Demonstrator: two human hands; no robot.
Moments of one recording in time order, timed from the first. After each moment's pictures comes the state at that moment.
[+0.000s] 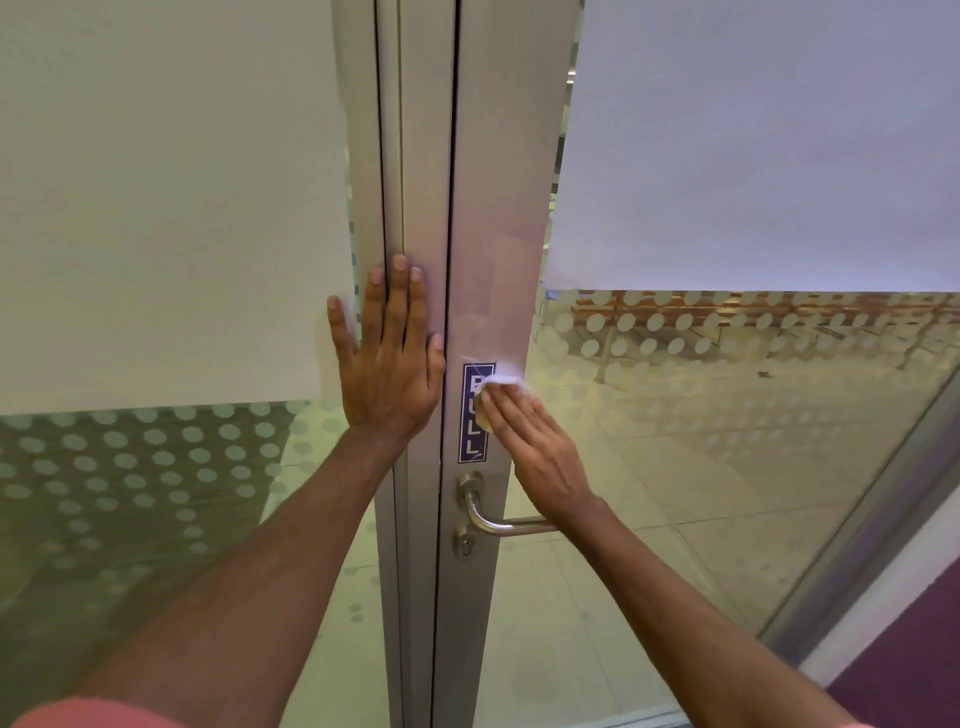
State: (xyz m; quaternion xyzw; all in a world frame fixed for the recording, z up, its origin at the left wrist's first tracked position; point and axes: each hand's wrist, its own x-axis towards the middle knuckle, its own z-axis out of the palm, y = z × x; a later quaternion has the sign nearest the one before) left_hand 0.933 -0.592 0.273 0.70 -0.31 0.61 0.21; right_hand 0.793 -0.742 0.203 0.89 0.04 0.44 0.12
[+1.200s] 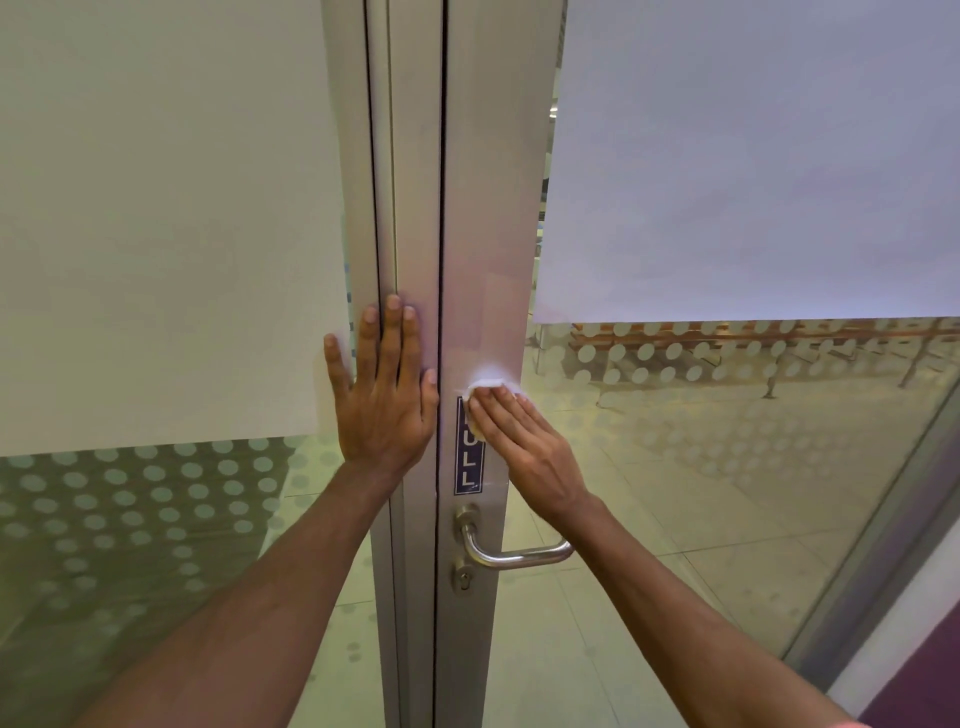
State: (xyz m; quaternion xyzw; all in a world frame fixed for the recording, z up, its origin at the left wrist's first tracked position) left_hand 0.932 -0.591 0.273 0.71 -0.31 0.60 0.21; right_hand 0.807 -0.751 0.232 0.86 0.08 0.48 0.15
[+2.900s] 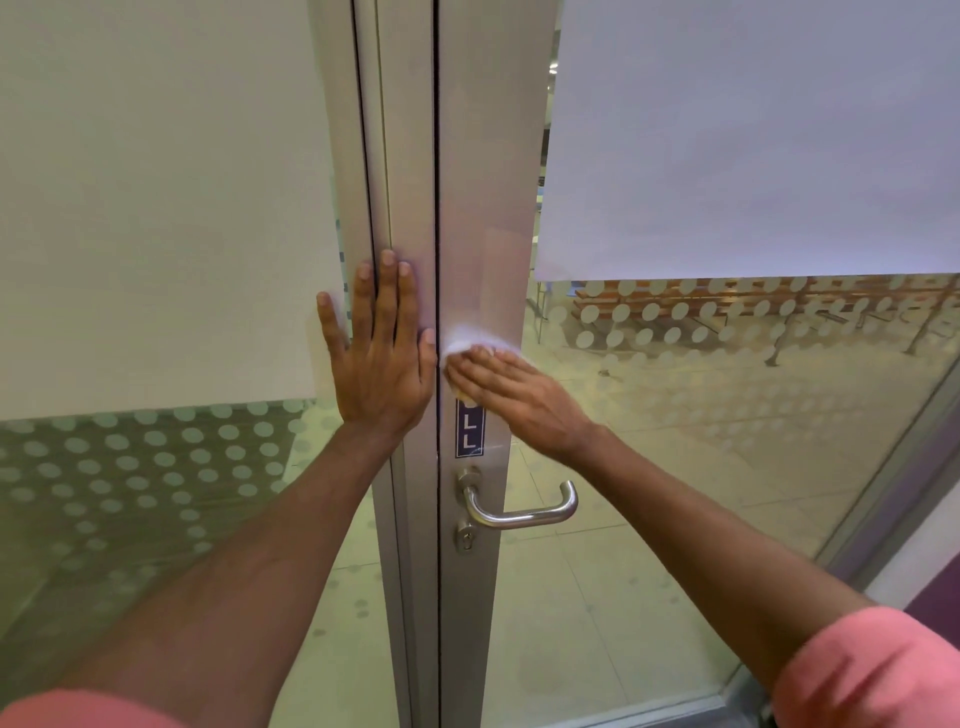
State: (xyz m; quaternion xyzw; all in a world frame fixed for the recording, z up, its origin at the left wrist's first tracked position) left_hand 0.932 -0.592 0.274 0.71 -0.31 0.60 0.21; right_hand 0.817 -0.765 0.251 0.89 0.19 0.38 0.19
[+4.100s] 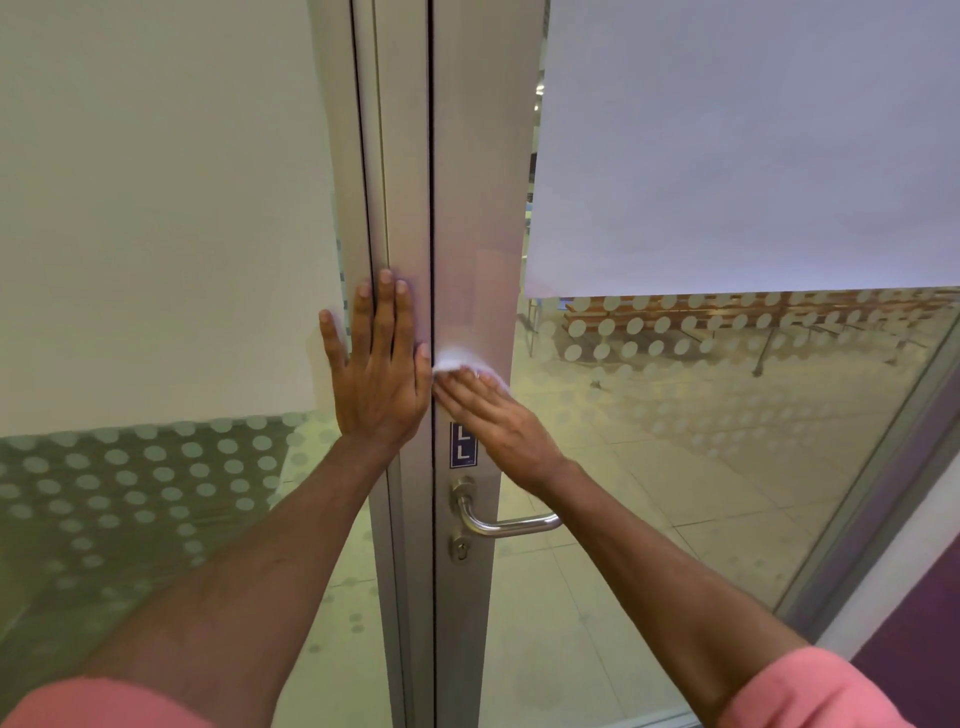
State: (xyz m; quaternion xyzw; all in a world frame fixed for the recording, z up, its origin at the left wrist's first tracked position) left_hand 0.926 -0.588 0.279 0.74 -0.31 0.56 0.20; right_hand 0.810 -0.733 0.239 0.91 0.13 0.39 0.10
